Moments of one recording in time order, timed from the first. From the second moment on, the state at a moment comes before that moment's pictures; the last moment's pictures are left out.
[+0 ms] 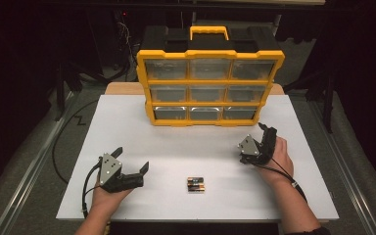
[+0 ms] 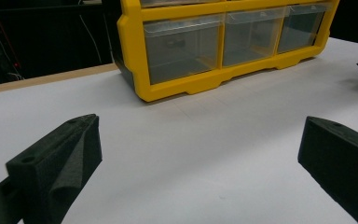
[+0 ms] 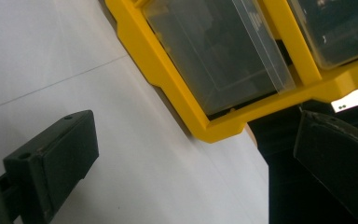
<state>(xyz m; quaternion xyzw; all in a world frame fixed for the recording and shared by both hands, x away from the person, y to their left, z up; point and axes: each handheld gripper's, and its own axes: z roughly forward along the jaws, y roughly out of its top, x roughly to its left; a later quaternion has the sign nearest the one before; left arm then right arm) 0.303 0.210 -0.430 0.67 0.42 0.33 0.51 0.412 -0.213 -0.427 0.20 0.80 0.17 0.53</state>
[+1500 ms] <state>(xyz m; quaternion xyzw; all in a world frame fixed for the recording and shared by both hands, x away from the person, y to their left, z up) 0.301 0.205 -0.431 0.69 0.40 0.34 0.50 0.414 -0.198 -0.426 0.06 0.80 0.04 0.60</state>
